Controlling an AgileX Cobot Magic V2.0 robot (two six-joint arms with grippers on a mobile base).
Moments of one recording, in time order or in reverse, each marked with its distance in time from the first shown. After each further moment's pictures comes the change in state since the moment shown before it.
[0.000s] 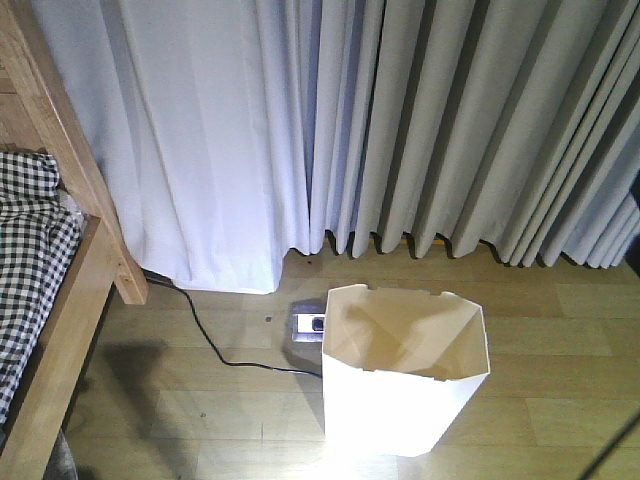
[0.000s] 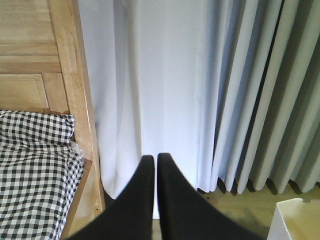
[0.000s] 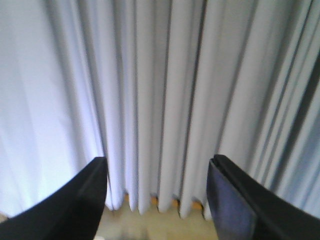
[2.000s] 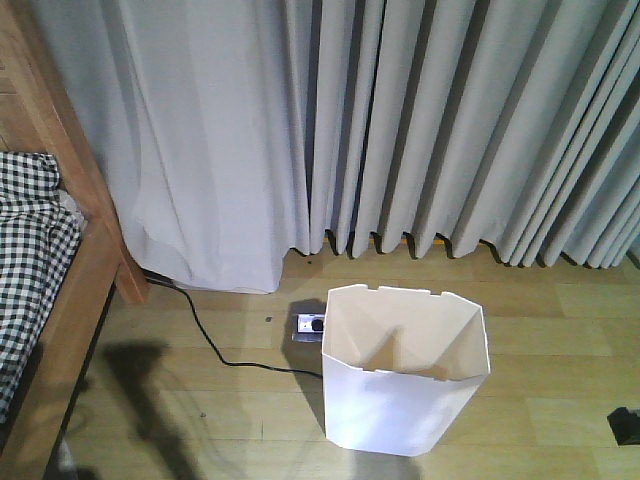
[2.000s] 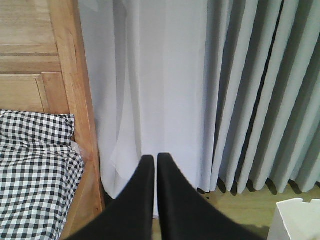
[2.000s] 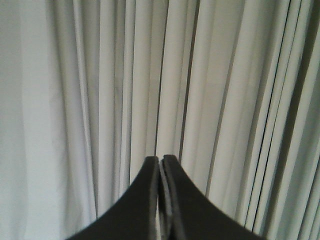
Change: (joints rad) left arm 0.000 0.000 0.000 0.000 0.000 0.000; right arm 0.190 -0.623 0.461 -1.010 -0.187 1.005
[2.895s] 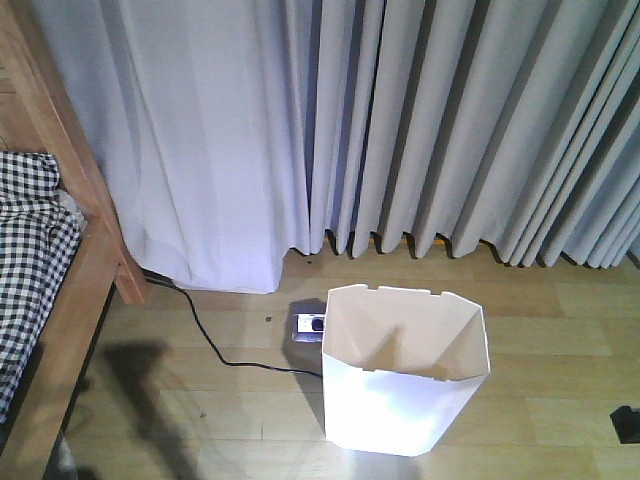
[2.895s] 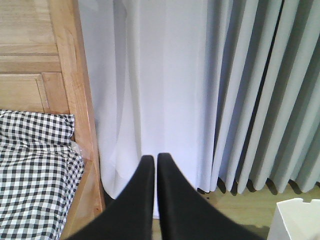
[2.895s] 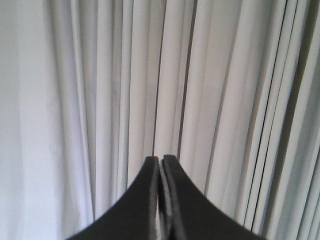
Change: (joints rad) left arm 0.000 0.000 0.000 0.000 0.000 0.000; right arm 0.000 -0.002 0.000 -0.118 -0.010 0.117
